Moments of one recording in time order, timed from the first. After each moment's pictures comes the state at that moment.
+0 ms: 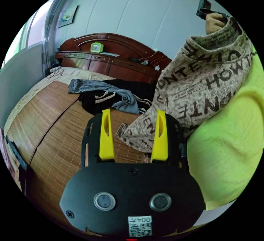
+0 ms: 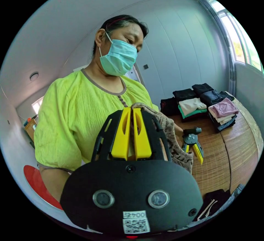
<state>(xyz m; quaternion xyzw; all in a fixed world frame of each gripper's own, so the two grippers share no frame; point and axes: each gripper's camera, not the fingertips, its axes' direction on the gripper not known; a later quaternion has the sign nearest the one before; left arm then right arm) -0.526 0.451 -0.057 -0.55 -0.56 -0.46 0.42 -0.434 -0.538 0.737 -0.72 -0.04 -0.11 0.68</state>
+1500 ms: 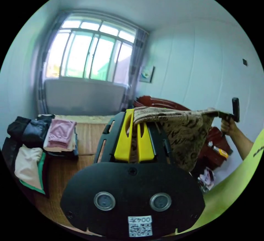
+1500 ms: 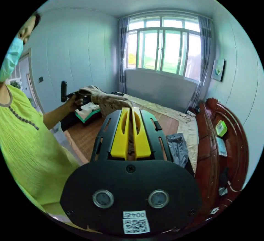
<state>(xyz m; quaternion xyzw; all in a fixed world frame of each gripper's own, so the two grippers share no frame) -0.617 0.290 0.115 -0.40 -0.88 -0.09 0.23 -0.476 -0.575 0.641 -0.47 0.46 -0.39 0.65</state>
